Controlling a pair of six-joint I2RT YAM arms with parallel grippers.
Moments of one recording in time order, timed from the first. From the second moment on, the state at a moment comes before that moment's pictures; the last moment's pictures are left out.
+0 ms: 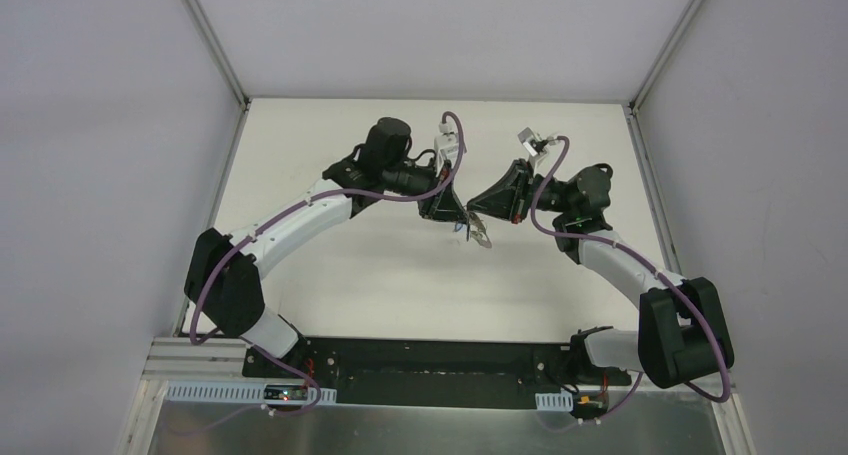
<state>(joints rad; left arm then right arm) -0.67 1.53 1.27 -0.21 0.89 -0.14 0.31 1.29 0.66 0.94 -1.19 0.82</state>
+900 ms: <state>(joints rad) -0.67 1.44 1.28 -0.29 0.86 0.10 0.32 1.29 0.66 0.87 -1.21 0.80</state>
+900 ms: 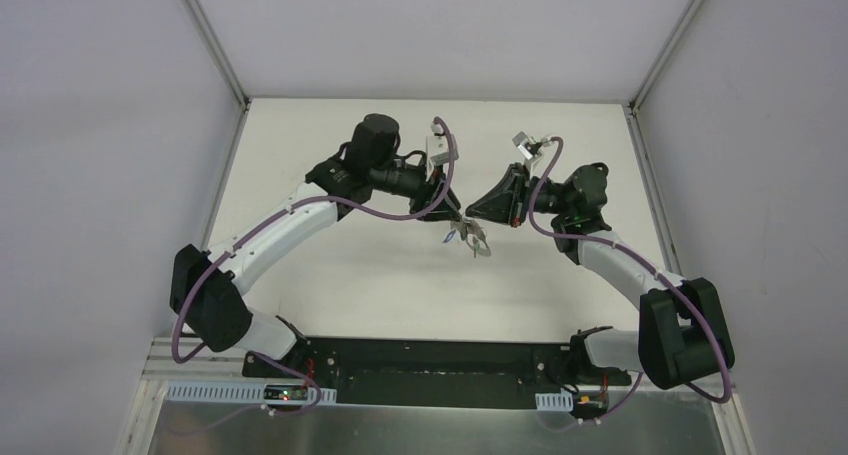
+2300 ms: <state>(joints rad) -0.67 1.53 1.28 -0.20 0.91 -0.16 0.30 1.28 0.66 0.80 -1.20 0.74</state>
